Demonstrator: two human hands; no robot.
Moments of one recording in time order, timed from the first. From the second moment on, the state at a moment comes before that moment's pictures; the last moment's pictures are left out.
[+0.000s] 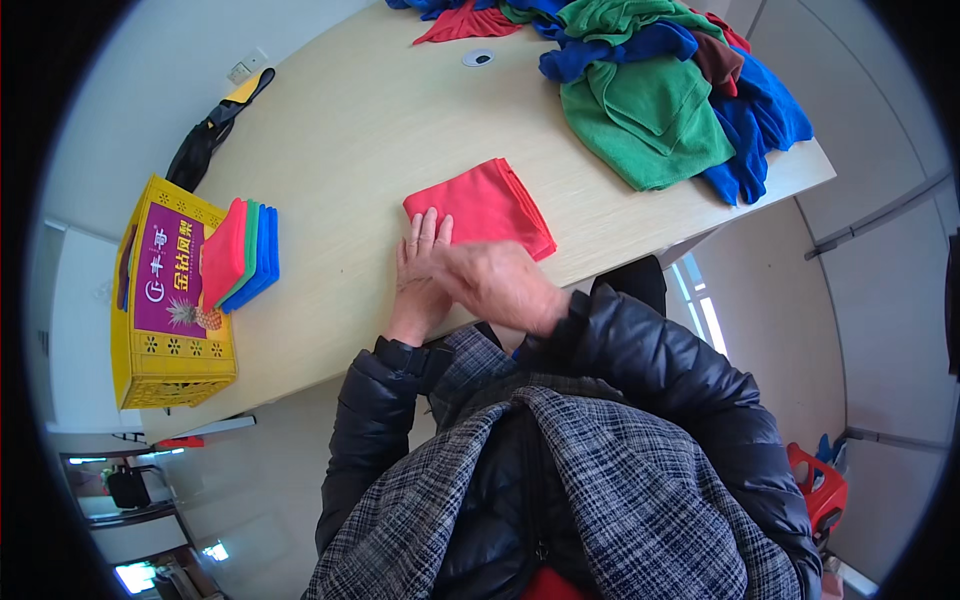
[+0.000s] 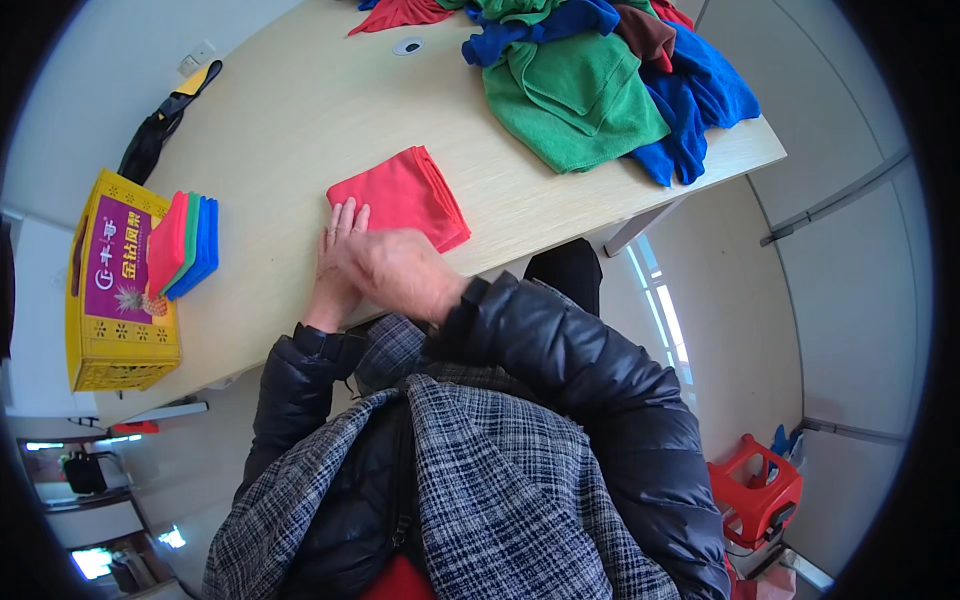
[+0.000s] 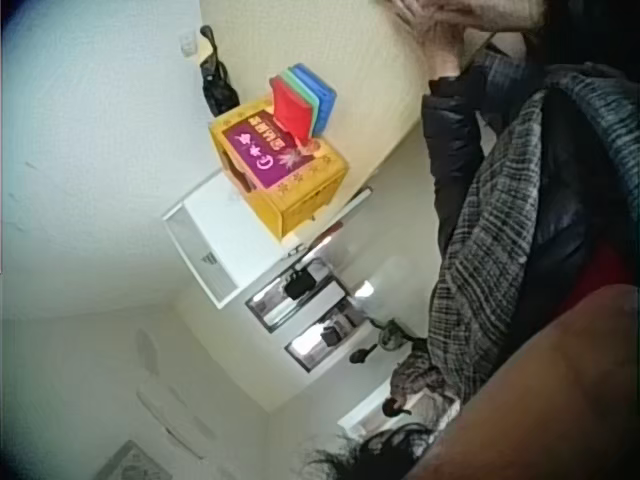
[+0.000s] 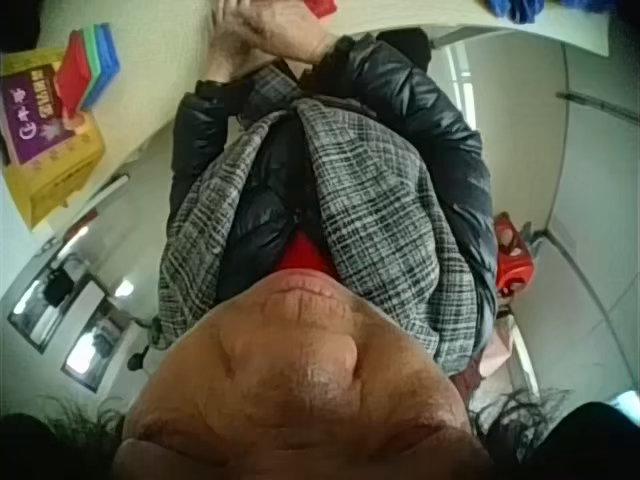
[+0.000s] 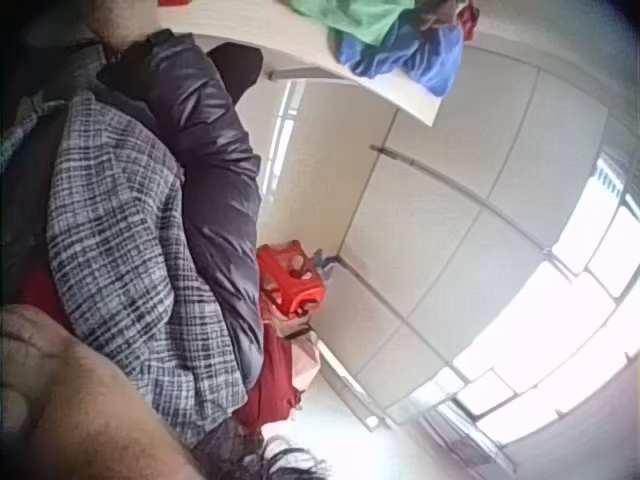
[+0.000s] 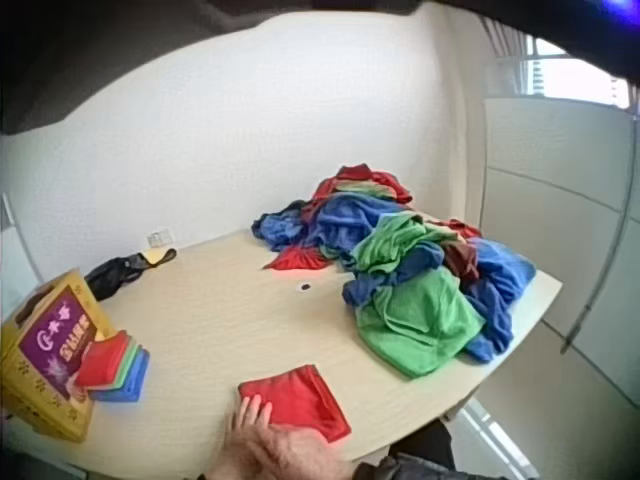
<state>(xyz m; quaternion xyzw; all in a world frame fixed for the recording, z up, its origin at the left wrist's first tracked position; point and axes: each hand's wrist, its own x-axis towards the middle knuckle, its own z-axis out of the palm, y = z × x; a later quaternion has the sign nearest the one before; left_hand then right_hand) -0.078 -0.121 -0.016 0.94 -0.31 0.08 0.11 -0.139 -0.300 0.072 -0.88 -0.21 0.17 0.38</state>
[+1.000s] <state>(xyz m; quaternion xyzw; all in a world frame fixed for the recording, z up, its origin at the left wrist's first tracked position) -0.038 -0.122 -0.012 0.96 -0.25 0.05 0.12 -0.073 -0.325 -0.019 -0.97 -0.11 -0.15 0.13</state>
